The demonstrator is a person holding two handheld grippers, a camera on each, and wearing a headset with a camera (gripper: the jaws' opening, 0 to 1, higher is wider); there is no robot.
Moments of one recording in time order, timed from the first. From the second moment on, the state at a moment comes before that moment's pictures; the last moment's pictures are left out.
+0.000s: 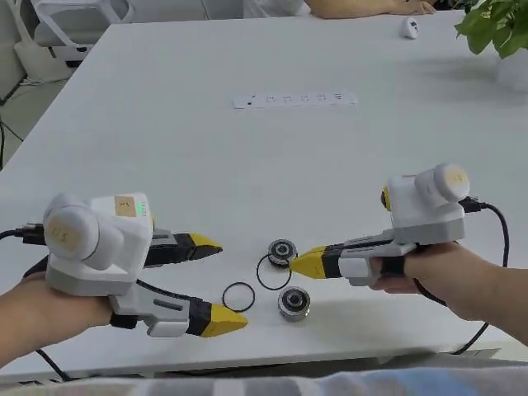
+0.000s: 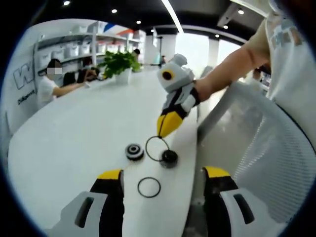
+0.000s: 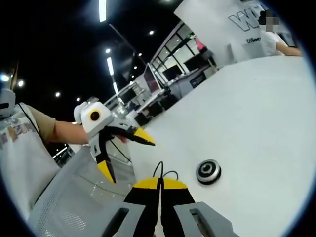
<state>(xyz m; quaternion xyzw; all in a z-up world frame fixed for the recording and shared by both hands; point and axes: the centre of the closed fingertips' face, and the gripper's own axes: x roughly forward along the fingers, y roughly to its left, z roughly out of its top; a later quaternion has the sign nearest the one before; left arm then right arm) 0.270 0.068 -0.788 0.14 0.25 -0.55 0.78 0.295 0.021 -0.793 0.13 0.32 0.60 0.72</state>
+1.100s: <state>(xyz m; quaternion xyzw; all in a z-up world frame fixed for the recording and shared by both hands) 0.271 0.107 -0.795 0.13 0.26 -0.51 0.81 0.302 0.043 -0.803 0.13 0.34 0.60 0.71</state>
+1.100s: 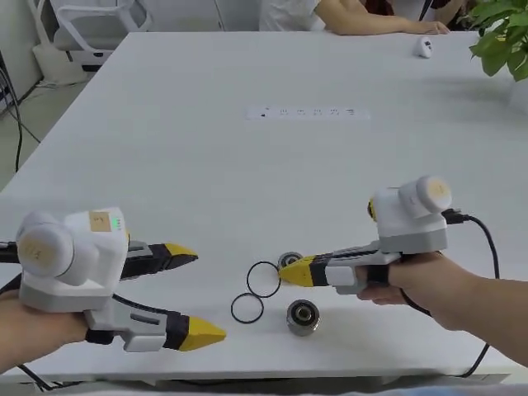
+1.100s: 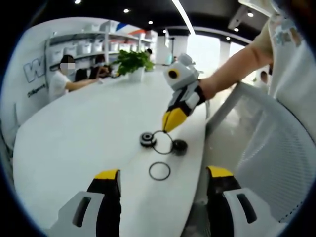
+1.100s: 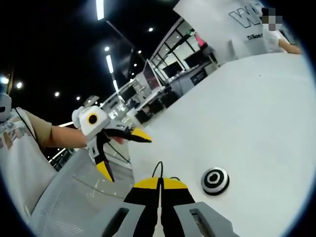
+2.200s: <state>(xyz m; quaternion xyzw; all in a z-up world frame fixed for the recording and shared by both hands) 0.266 0.118 -0.795 0.12 0.26 -0.49 0.82 0.296 0.060 -0.831 0.09 0.38 0.60 0.70</state>
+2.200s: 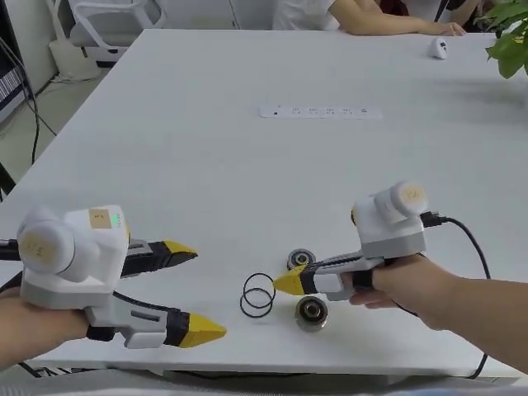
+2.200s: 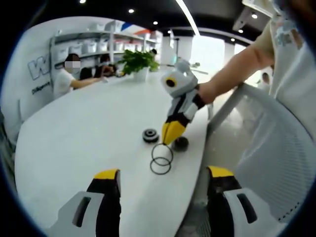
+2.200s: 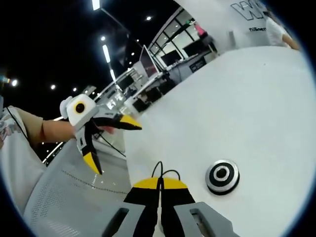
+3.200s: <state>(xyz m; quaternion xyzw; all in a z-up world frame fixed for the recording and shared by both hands) 0.263 0.119 -0.798 0.12 0.26 -0.49 0.82 0.295 0.066 -0.847 0.08 0.40 0.59 0.70</state>
